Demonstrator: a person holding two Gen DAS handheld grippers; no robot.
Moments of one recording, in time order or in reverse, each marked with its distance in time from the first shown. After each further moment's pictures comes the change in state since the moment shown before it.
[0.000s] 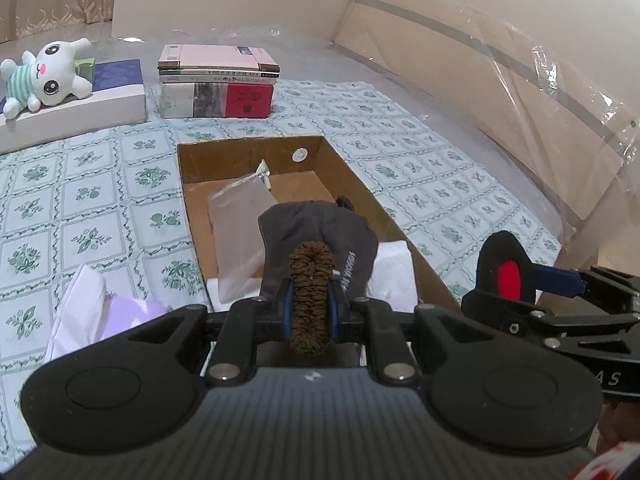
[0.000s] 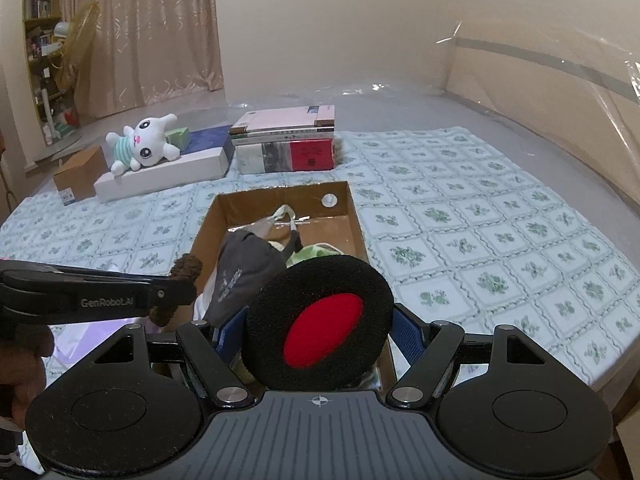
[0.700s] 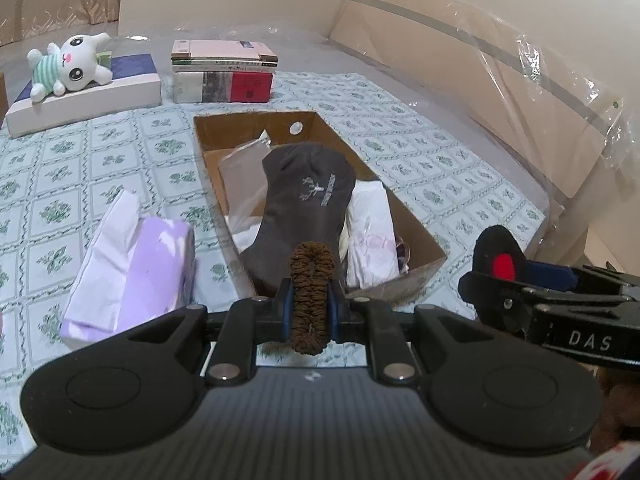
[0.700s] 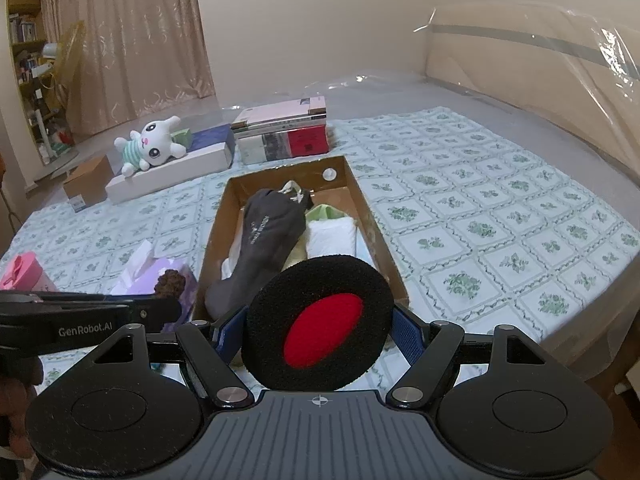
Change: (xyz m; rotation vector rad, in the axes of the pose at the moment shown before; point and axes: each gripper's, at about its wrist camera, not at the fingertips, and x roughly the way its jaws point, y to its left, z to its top) left arm -0.070 -0.011 -0.061 0.019 0.002 0.001; right arm -0.060 0.022 -0.049 0.095 -0.001 -0.012
